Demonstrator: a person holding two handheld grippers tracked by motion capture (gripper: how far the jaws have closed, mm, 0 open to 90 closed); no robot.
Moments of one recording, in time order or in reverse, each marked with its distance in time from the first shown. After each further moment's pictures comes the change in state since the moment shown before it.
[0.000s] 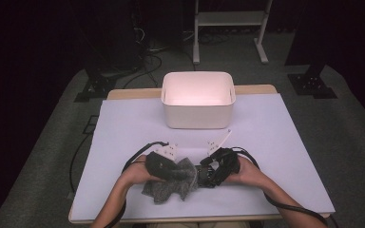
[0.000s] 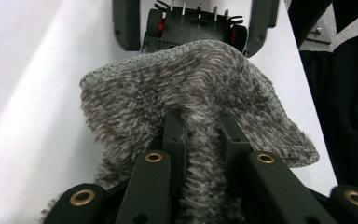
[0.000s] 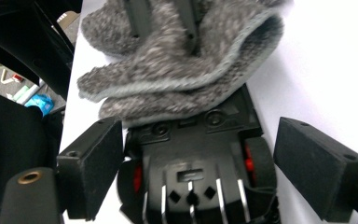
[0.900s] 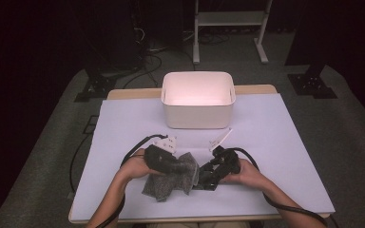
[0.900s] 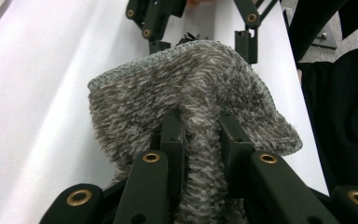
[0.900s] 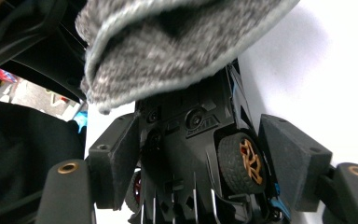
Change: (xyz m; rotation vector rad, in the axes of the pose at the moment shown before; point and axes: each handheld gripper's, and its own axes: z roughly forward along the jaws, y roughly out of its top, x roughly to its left) left arm 0.004 0.017 -0.019 -0.010 0.026 -0.005; right arm -0.014 -0.011 0.005 0.000 0.121 0.175
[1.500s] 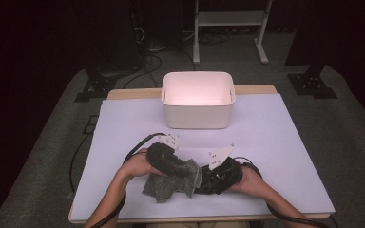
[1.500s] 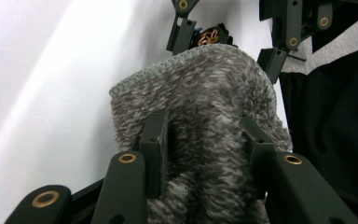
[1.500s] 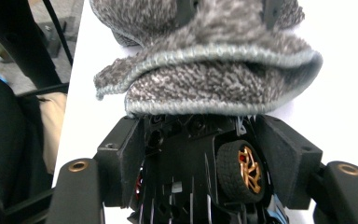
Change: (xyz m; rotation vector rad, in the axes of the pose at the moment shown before) left arm 0.006 0.002 0.009 0.001 -0.094 -0.113; right arm 0.054 -0.007 0.001 -0.030 -0.262 -0.357
